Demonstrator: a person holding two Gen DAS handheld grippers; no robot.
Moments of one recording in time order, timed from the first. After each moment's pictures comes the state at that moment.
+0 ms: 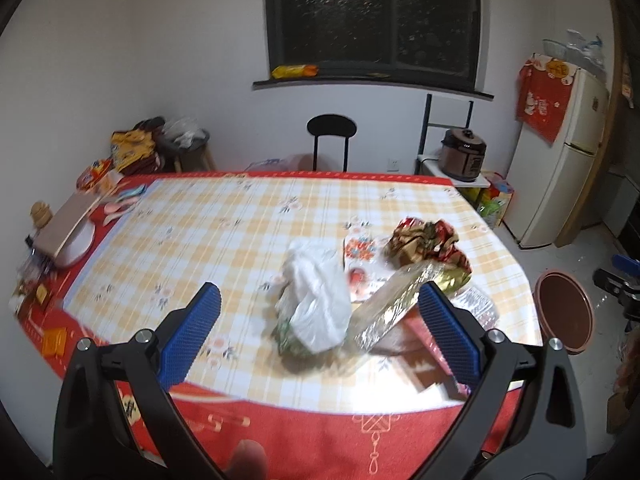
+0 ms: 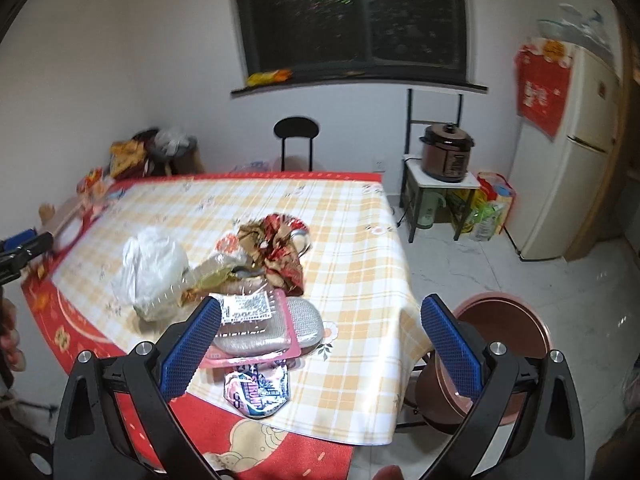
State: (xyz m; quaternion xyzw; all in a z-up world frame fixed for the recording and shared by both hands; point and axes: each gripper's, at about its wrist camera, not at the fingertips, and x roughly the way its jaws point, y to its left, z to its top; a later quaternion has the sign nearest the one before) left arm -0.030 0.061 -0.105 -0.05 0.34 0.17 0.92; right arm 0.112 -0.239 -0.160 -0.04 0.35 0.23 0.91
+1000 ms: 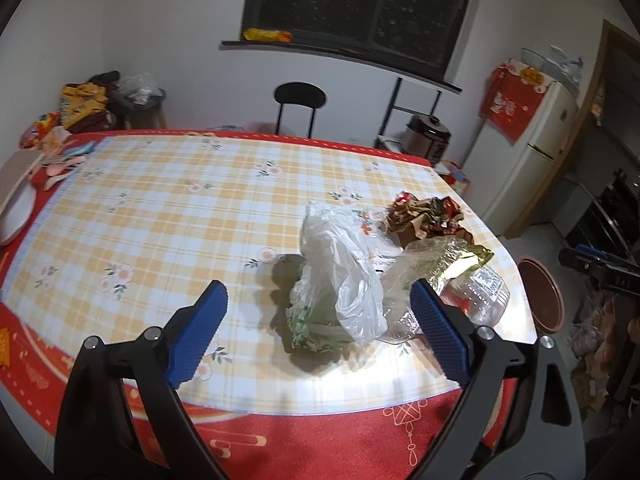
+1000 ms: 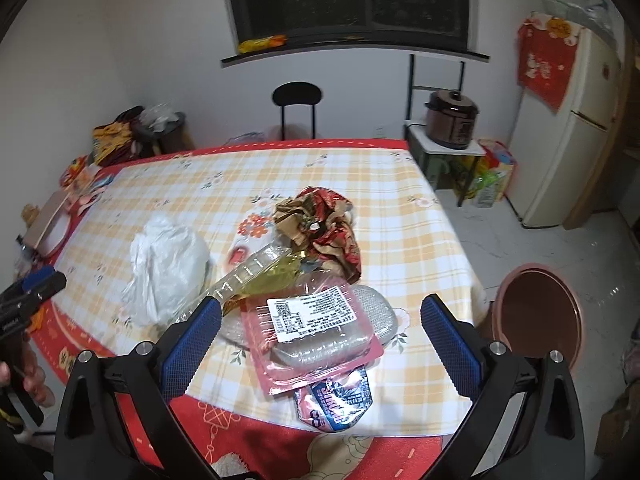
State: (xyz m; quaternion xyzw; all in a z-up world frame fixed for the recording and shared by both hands) left arm -0.011 0.169 -0.169 -0.12 0.37 0.05 0.92; right arm 0.111 -0.132 -0.173 -0.03 0.41 0.18 0.90
